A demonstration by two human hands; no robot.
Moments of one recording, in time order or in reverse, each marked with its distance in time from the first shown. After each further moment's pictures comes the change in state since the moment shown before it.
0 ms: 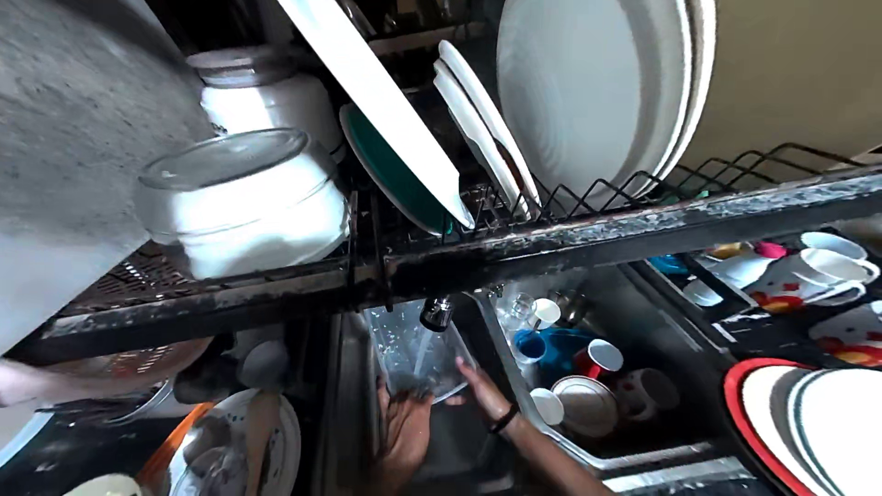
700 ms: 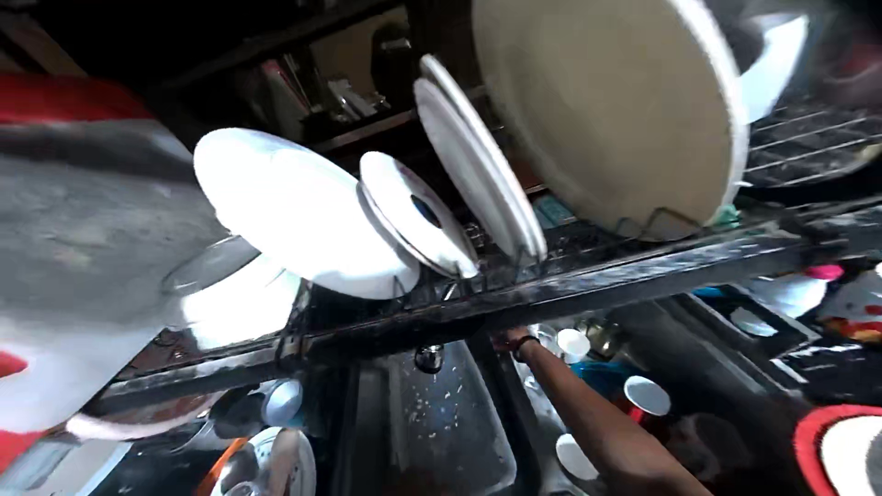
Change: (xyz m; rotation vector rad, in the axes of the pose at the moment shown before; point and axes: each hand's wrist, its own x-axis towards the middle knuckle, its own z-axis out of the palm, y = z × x) left_hand -0.068 0.029 -0.035 -0.122 0.011 0.198; right_hand 0.132 -0.114 -0.077 -0.158 0.227 0.045
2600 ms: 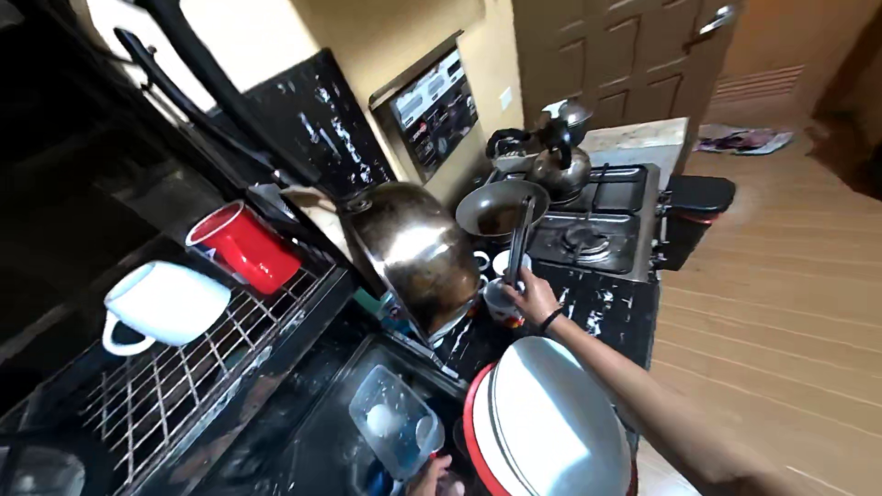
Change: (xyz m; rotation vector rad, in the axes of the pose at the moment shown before) left_hand 0.268 0.301 0.118 -0.175 -0.337 0.317; right_hand -0.116 0.025 -0.584 -0.383 0.872 -0.467
